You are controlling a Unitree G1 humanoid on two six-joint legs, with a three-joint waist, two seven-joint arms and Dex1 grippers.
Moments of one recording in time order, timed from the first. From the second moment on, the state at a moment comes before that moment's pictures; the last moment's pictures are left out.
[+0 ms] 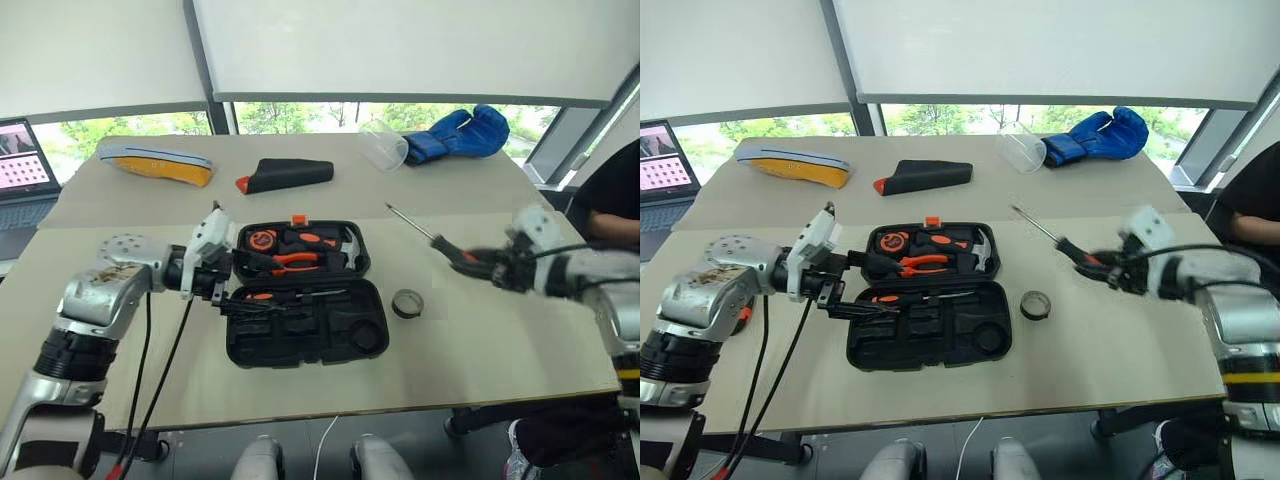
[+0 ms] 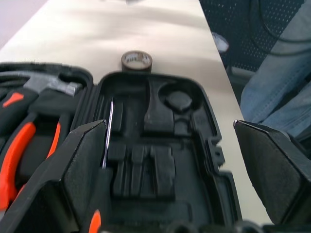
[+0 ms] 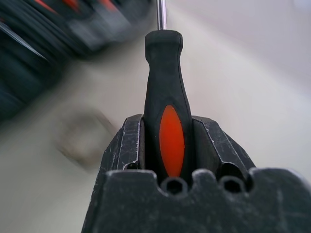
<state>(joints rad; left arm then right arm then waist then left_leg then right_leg) -0.58 0.84 -0.08 -0.03 -0.50 0.53 -1.43 -0.56 -0.89 0.00 -0.07 0.34 0.58 1.06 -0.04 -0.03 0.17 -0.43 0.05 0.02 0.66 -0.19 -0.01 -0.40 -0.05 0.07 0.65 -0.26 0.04</state>
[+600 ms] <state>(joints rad) -0.51 0.95 -0.02 -0.10 -0.54 0.57 -1.46 -0.69 -0.73 0.46 -0.17 0.08 0.53 1.11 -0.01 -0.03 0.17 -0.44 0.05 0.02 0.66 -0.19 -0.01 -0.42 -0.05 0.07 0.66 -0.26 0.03</state>
